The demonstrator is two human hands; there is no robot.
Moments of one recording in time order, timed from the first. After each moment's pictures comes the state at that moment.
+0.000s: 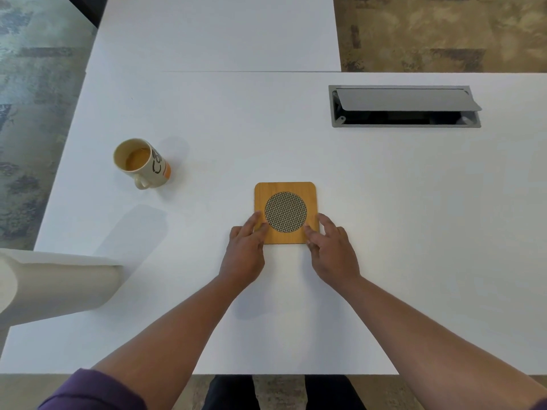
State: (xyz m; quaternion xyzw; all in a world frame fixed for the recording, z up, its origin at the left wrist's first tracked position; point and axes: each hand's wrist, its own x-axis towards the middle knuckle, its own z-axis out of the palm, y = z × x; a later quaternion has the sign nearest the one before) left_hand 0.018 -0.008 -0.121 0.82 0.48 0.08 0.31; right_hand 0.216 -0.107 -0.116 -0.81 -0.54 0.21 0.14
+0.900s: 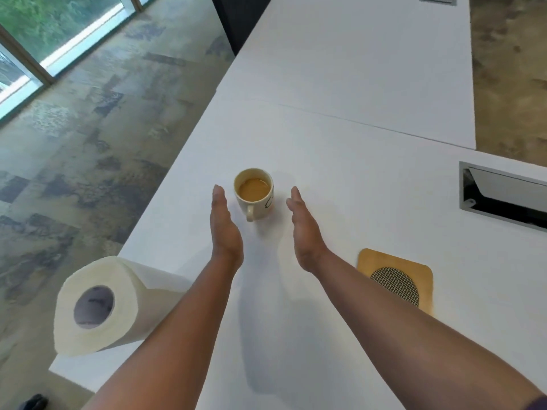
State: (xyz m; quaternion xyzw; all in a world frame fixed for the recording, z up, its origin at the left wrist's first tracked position) left_hand -0.114 0.173 -0.069 0.27 0.61 0.51 0.54; right_hand 0.026 0.149 -0.063 -0.58 -0.32 0.62 0.42
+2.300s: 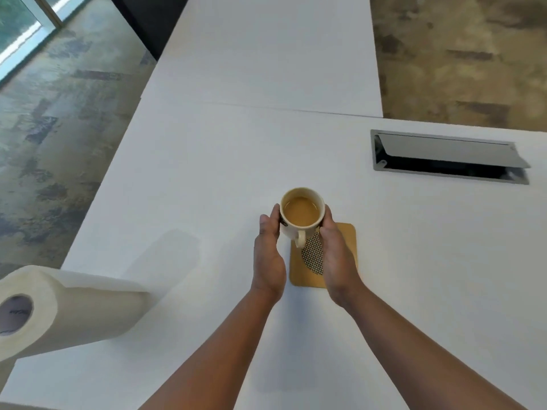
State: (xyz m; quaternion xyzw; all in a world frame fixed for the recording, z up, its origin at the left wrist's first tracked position) left_hand 0.038 0.042 -0.047 0.40 0.47 0.39 0.69; right_hand 0.152 0.005 -0.044 -0.60 -0.26 0.53 0.53
